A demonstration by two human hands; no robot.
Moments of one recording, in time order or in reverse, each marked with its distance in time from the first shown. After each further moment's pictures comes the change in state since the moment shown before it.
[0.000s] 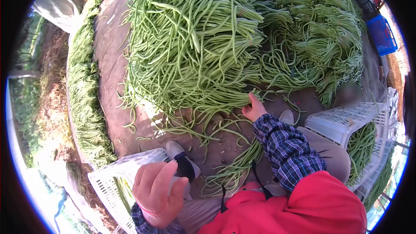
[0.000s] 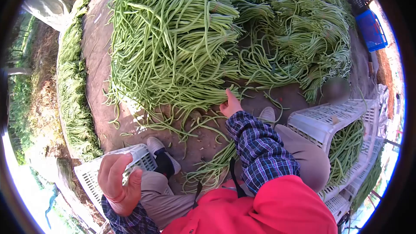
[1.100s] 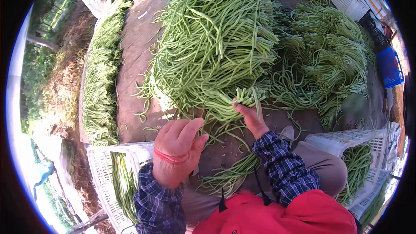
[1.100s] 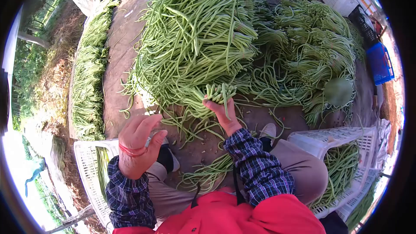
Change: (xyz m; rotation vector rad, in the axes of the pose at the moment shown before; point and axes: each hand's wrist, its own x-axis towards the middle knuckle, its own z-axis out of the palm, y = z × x) left_hand 0.008 0.008 0.008 -0.013 0.091 0.002; right_hand -0.163 0.034 0.074 -0.571 -0.770 -0.746
